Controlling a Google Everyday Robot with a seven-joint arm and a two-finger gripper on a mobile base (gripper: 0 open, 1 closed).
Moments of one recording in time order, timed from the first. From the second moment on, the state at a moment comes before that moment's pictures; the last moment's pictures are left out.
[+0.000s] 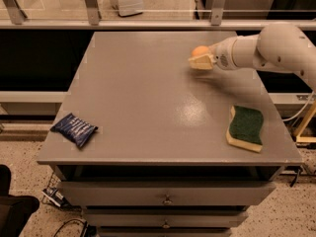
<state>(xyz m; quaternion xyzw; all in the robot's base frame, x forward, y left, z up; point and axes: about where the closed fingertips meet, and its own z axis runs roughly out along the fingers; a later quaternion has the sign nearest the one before) 0.737 -0.172 0.865 -0.32 0.79 0.12 0.50</state>
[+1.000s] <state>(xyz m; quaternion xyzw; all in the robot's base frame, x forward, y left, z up) 0.687 -0.148 0.911 -0.36 0.74 0.08 0.56</state>
